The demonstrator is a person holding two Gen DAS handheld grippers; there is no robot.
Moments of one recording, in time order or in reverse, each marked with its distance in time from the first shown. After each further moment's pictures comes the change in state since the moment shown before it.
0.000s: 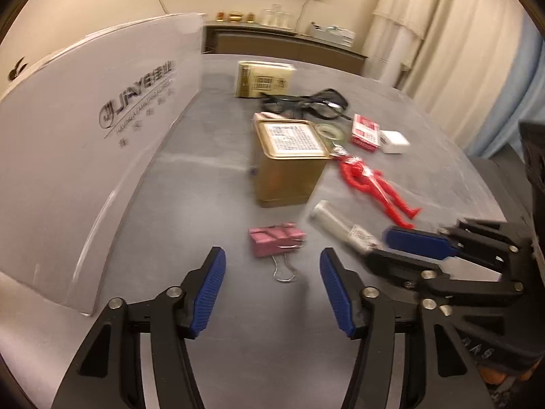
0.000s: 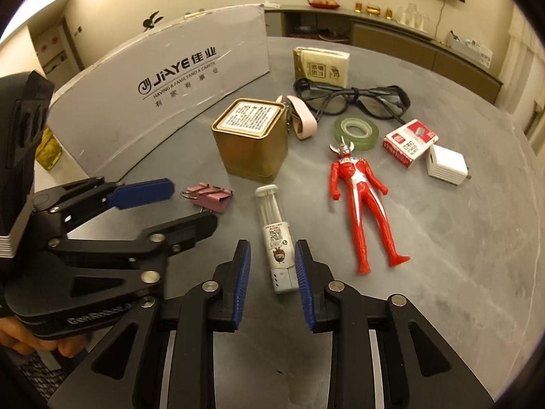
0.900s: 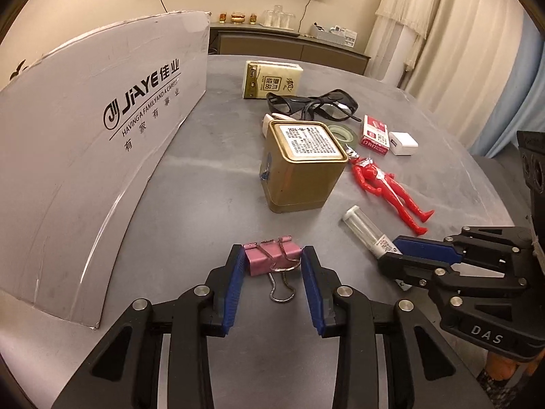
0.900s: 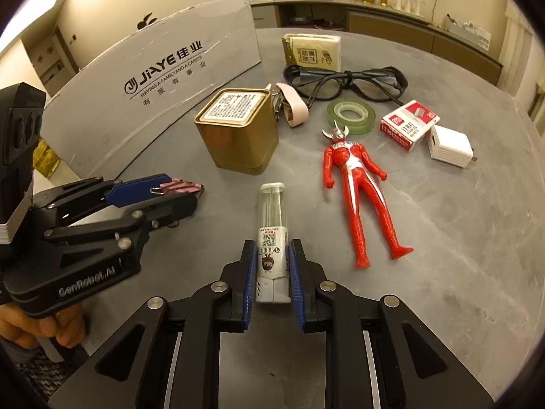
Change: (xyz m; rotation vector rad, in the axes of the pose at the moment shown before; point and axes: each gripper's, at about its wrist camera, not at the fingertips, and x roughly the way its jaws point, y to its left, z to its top) left arm 0.006 0.009 0.001 -0.016 -0.013 0.000; right arm -0.139 -0.065 -0.130 -0.011 0.047 0.062
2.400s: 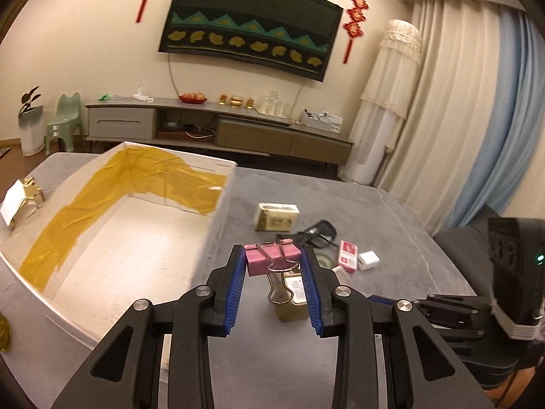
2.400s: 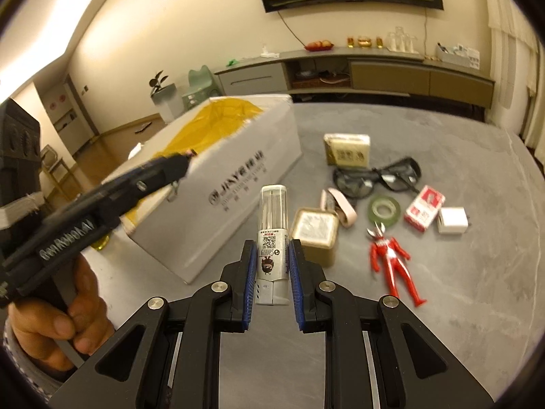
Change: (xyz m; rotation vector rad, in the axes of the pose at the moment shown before) left arm -0.135 0.039 0.055 -0.066 -0.359 -0.059; right arm -0.079 0.004 0.071 0.028 -0.216 0.098
